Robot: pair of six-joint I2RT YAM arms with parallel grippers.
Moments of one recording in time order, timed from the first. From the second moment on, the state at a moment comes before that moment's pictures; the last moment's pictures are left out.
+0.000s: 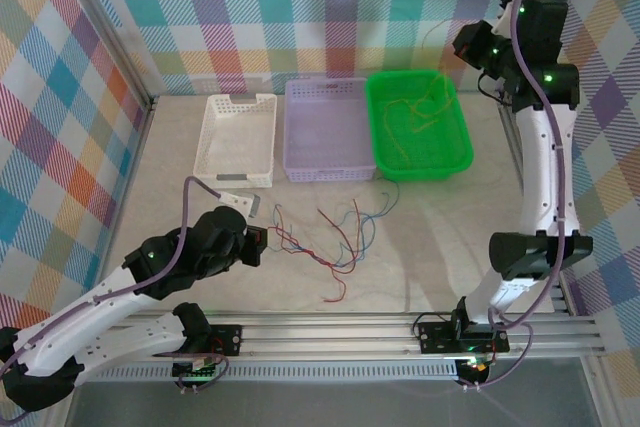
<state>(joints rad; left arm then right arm) -0.94 0.76 0.90 -0.88 -0.25 -0.61 0.01 1.71 2.23 -0.89 -0.32 0.51</state>
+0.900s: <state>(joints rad) -0.94 0.73 0.83 -0.83 -0.19 -0.63 0.08 2.08 2.00 -0.83 -0.08 0.39</state>
